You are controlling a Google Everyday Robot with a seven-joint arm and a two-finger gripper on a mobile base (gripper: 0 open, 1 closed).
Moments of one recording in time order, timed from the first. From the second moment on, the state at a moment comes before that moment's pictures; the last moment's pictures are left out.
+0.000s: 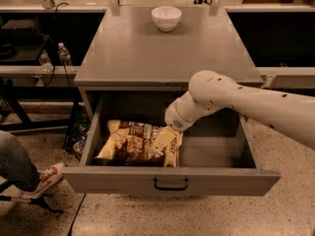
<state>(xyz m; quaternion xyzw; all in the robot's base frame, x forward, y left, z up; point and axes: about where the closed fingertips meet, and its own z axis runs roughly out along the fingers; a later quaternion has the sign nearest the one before) 0.584 -0.011 0.670 -0.56 0.77 0.17 0.24</state>
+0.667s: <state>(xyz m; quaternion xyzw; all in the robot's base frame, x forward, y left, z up) 0.574 0.014 0.644 -0.58 0.76 0.21 0.22</state>
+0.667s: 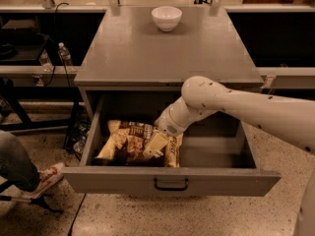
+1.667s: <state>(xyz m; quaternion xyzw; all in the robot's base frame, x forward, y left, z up) 0.547 0.008 0.670 -0.55 0.74 0.28 0.29</state>
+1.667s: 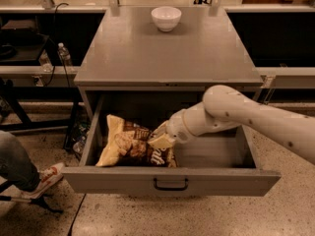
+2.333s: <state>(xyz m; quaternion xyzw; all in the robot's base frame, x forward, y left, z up) 0.517 -0.051 0.768 -0.54 0.69 0.26 0.41</state>
